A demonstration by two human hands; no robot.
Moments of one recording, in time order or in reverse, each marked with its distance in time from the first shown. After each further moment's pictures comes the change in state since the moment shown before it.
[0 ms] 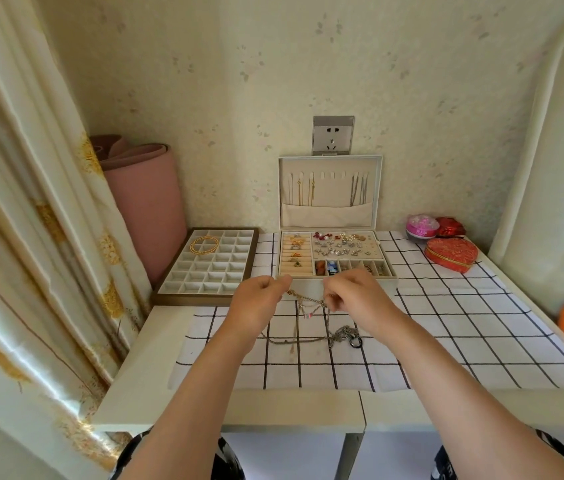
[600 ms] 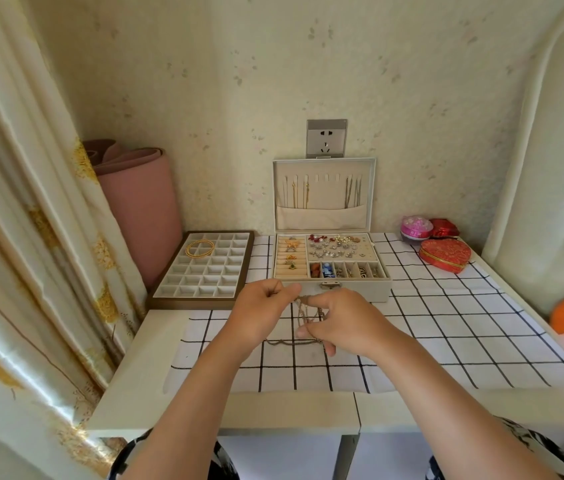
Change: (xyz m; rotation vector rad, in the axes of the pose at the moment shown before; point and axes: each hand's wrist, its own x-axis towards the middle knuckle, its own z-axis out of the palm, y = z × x) left_hand -0.008 0.002 0.006 0.051 -0.113 0.149; right_hand -0.009 0.013 0.014 -0.499 -0.133 0.139
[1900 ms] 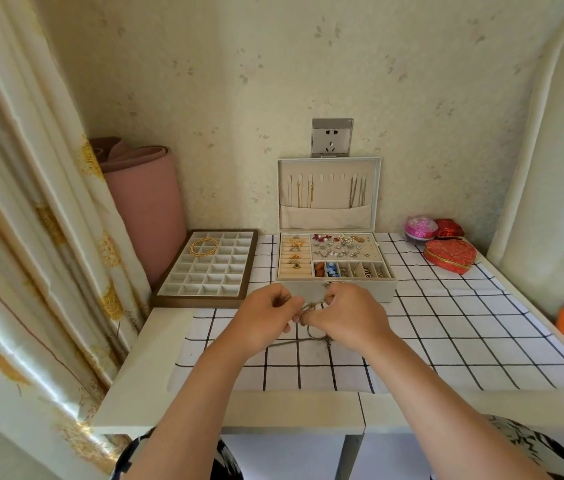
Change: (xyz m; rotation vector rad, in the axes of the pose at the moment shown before) left_hand -0.005 -0.005 -0.003 0.157 -0.068 -0.044; right_hand 0.006 -0.013 0.007 -0.035 0.295 0.166
